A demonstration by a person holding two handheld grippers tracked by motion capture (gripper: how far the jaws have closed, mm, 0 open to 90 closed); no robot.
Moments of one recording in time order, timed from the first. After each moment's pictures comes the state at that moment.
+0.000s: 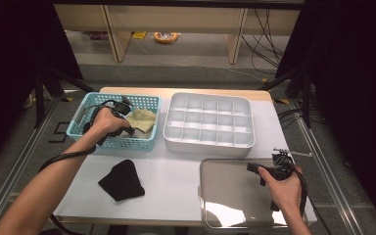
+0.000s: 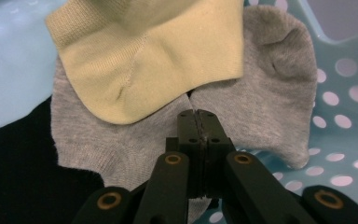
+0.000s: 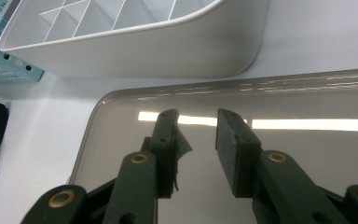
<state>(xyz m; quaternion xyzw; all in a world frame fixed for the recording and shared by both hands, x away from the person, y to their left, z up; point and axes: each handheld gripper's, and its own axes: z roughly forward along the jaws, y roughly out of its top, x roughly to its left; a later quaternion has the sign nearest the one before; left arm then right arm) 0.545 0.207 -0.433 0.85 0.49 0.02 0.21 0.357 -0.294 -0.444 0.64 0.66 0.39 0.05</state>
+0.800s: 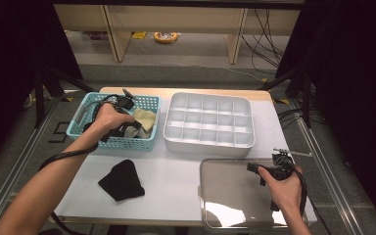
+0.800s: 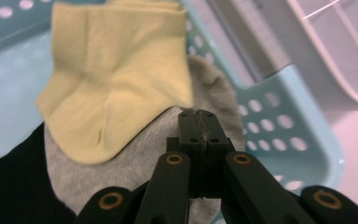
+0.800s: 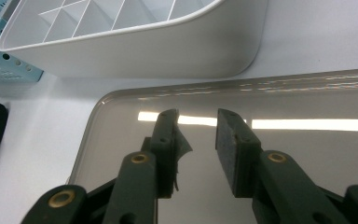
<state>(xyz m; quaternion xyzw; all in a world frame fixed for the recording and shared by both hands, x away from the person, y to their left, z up) 0.539 0.190 -0.403 0.85 0.45 0.02 0.26 0.355 -0.290 -0.440 0.66 0.64 0.39 0.03</state>
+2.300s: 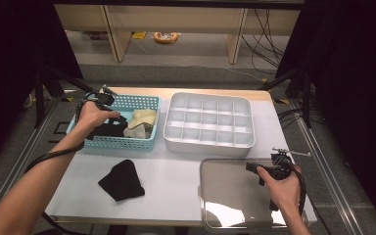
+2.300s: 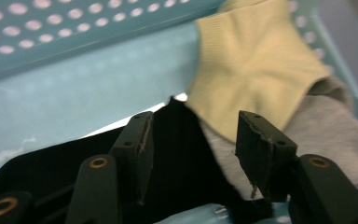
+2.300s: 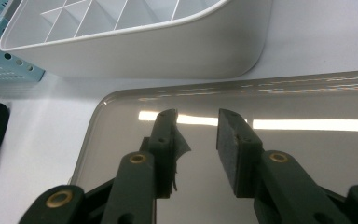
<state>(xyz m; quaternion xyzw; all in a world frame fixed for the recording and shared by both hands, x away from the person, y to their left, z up) 0.552 0.254 -0.414 0.79 0.55 0.09 0.24 0.356 -0.288 -0.441 0.66 0.64 0.39 0.03</state>
